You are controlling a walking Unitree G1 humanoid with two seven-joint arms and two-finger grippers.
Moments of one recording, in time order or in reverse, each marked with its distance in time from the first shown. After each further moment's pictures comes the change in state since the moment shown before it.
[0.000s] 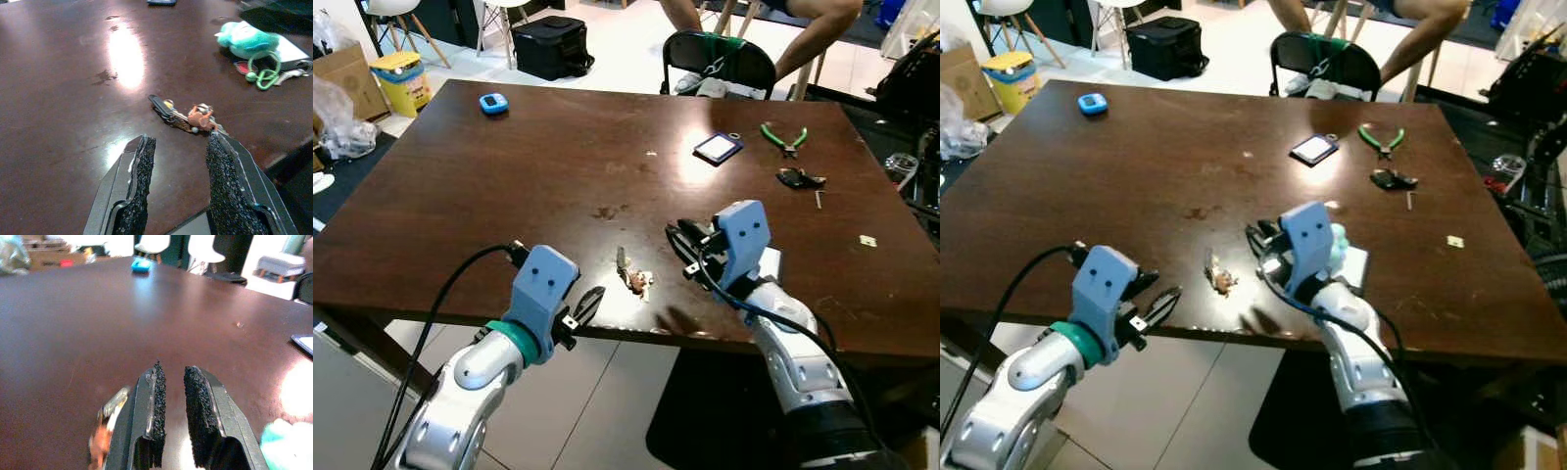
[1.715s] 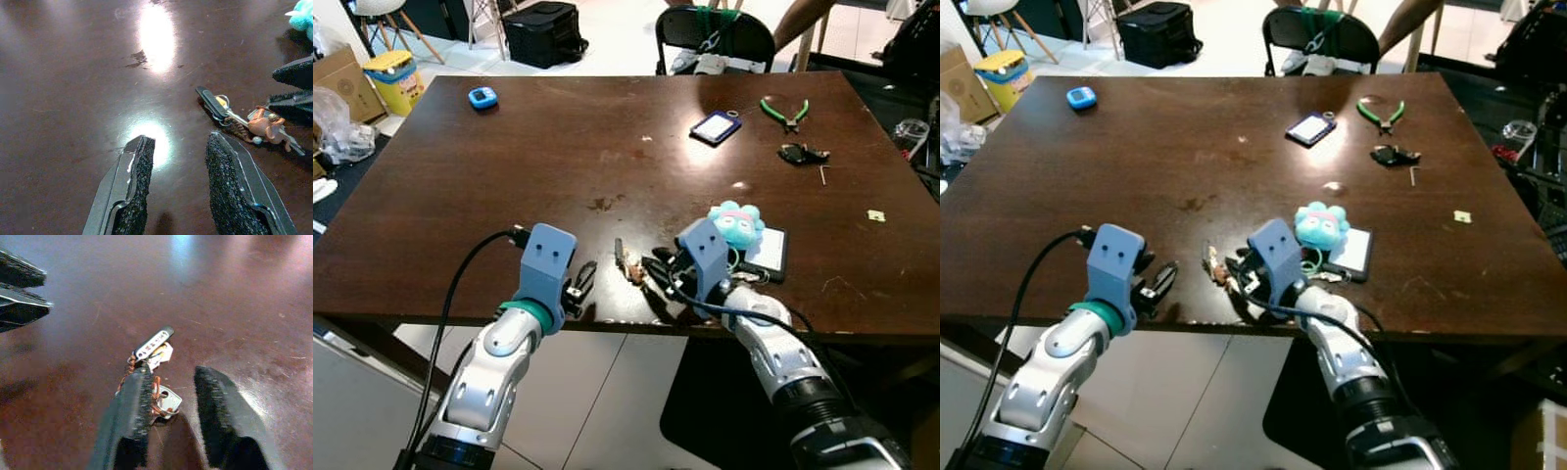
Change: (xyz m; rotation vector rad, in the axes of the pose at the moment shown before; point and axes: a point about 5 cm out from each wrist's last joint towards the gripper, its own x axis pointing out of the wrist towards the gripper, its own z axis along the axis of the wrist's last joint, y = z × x) left arm 0.028 0.015 -0.009 -0.028 0.024 0.194; right arm 0.029 0.023 -0.036 0.003 0.158 0.182
